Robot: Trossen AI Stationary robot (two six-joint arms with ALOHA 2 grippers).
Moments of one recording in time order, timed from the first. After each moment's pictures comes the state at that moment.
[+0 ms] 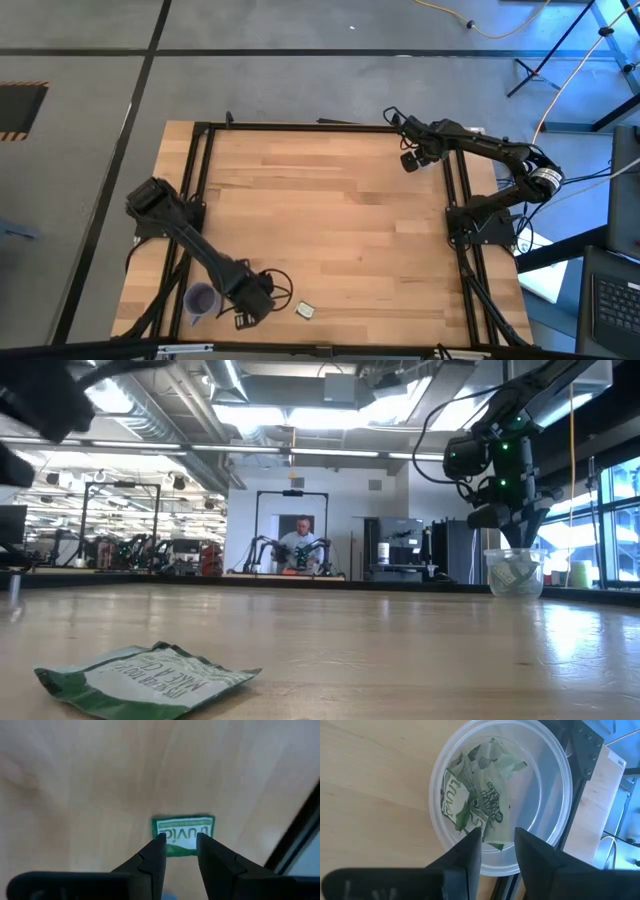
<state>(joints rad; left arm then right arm) -0.71 1.79 1.15 -0.82 0.13 -0.99 -0.77 1.41 0.90 -0.98 0.45 0.39</state>
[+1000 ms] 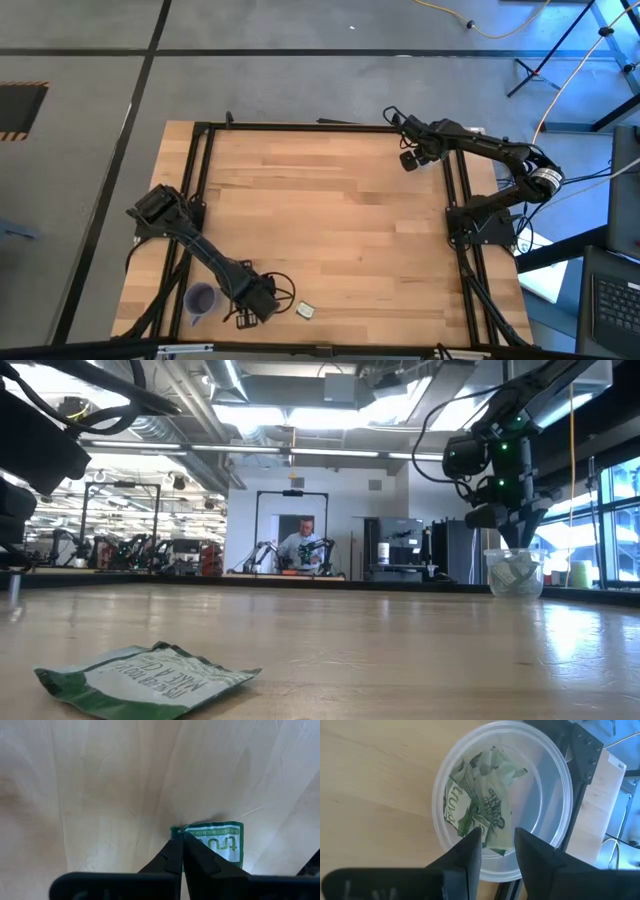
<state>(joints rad) -0.70 1.92 1.15 -0.82 0.16 -0.93 -0.77 1.41 0.90 -0.96 0.45 0.39</state>
